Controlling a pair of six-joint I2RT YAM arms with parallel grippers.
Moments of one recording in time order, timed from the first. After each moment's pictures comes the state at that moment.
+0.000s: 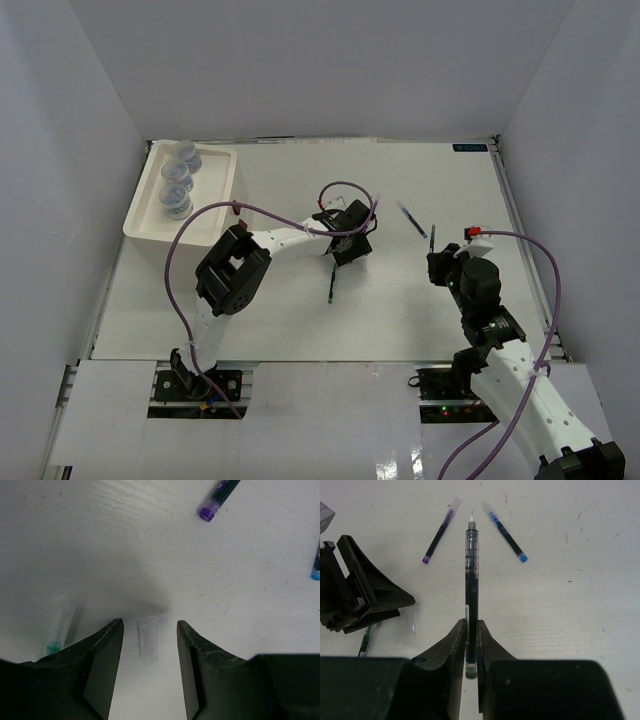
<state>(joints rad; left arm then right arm) -0.87 2.11 1.54 -0.45 -0.22 -1.18 0.31 0.53 0.31 -0.08 0.13 0.34</state>
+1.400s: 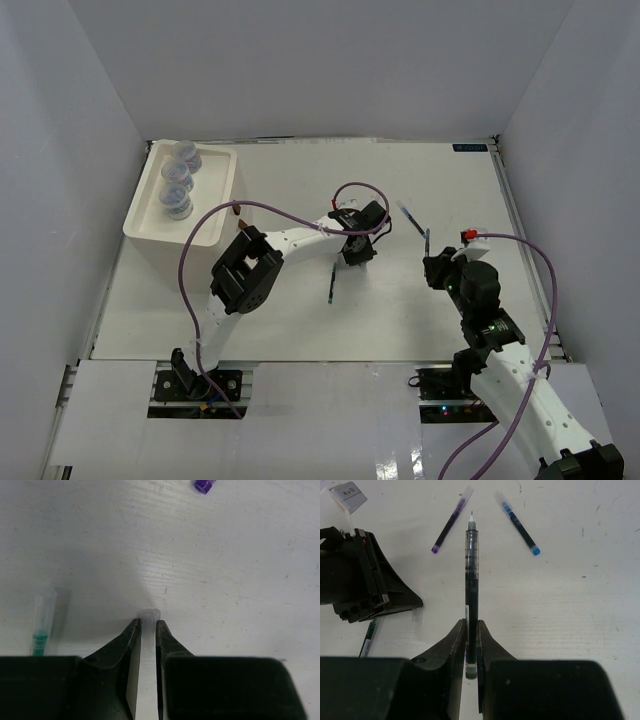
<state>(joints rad) -0.92 2.22 1.74 -0.67 -0.26 -1.11 0.31 0.50 0.28 -0.08 0.08 0.34</state>
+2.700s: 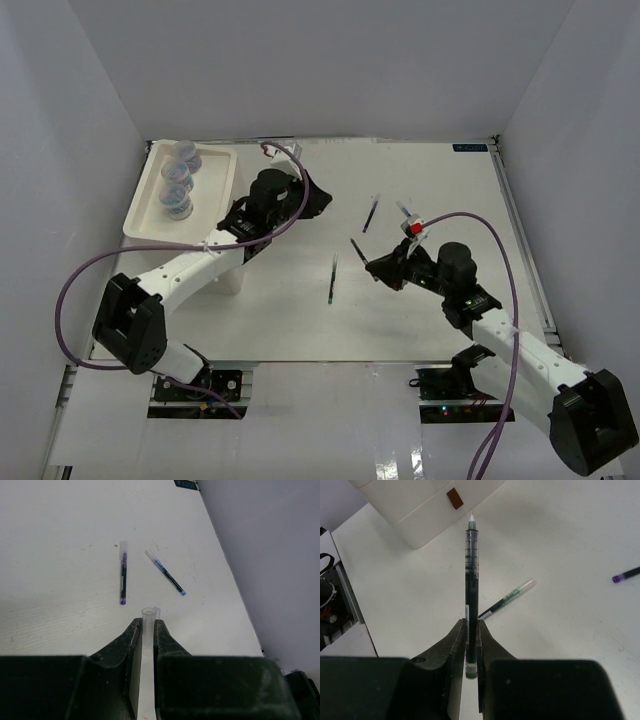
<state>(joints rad) -0.65 1.47 1.12 0.07 0.01 -0.60 0.48 0.85 0.36 0.28 -0.52 0.22</state>
